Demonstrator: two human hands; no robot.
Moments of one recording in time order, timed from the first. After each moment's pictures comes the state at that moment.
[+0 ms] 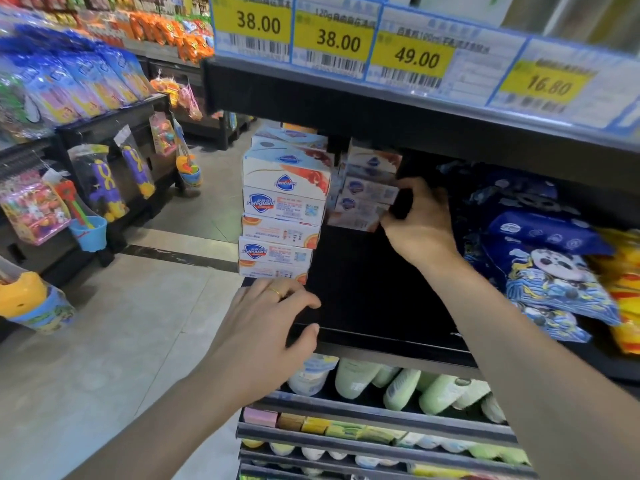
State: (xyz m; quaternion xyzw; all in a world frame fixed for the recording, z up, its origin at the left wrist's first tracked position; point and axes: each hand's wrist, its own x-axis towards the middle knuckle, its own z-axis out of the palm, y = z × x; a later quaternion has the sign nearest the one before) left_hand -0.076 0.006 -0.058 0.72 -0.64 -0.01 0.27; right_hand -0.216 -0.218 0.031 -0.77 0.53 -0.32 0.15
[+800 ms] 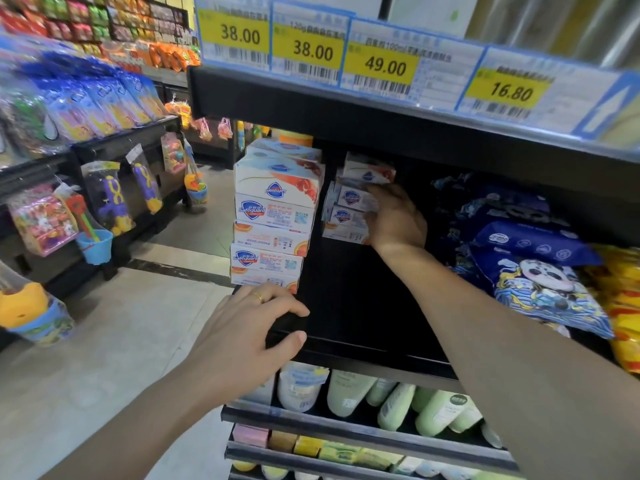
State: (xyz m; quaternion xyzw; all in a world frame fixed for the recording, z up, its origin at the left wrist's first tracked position) left_hand -0.071 0.007 -0.056 0.73 -0.62 -0.05 0.28; right_hand -0.189 -0.259 0.015 -0.83 0.47 -0.30 0.02
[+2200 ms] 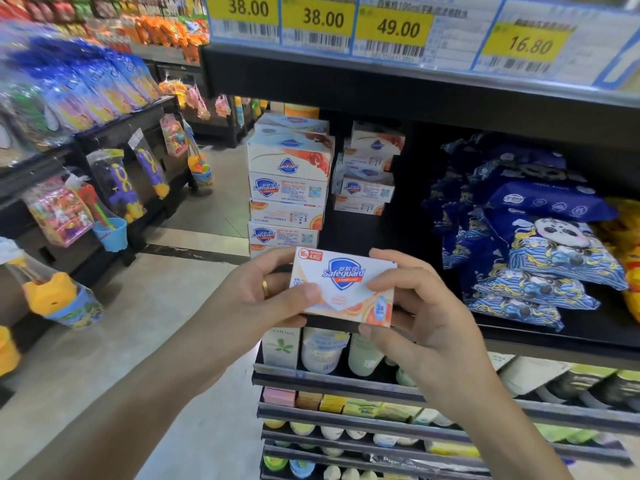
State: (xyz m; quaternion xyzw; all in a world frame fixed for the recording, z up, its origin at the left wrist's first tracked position) left_hand -0.082 0.050 0.002 0.58 -0.44 -0.42 0.54; right_hand -0.289 -0.045 -0.012 -0.73 0.18 -0.39 0.53
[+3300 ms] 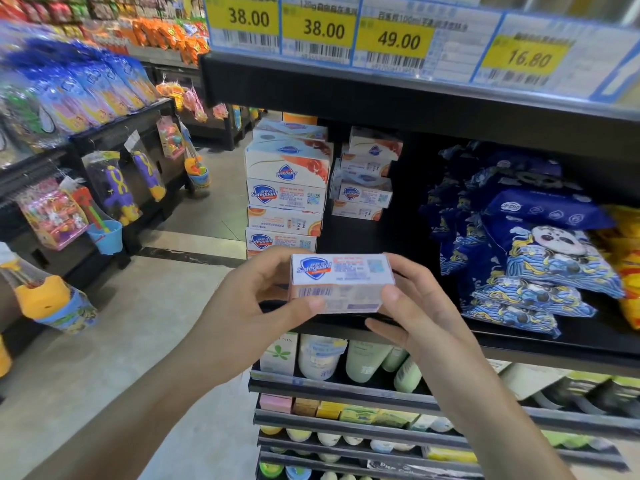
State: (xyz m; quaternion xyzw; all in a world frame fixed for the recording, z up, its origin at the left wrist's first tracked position) left_hand -0.078 0.042 -0.004 0.59 -0.53 -0.30 0.54; right_hand -0.288 -0.049 -0.002 -0.65 0.30 -0.34 0.62
